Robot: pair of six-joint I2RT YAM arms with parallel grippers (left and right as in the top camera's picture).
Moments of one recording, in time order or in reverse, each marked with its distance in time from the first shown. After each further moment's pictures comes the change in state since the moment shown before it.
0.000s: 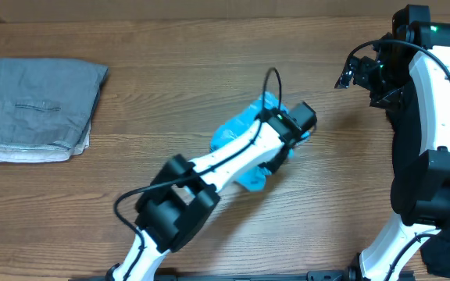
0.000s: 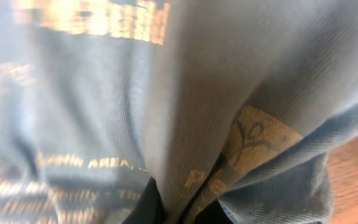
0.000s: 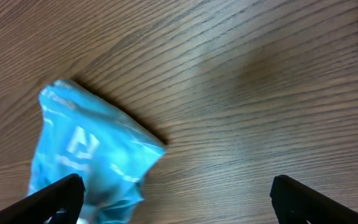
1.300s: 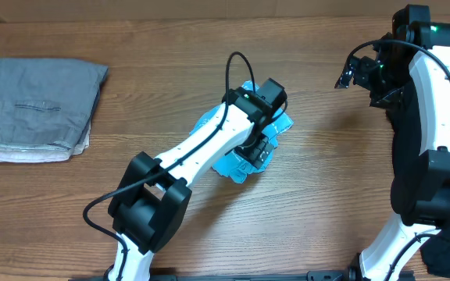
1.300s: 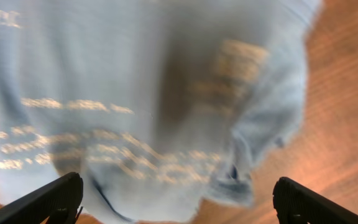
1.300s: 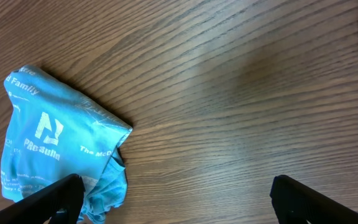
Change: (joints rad) left arm 0.127 -0.101 -0.042 -0.068 0.135 0.120; right arm 0.000 0.000 0.000 0.000 0.000 0.000
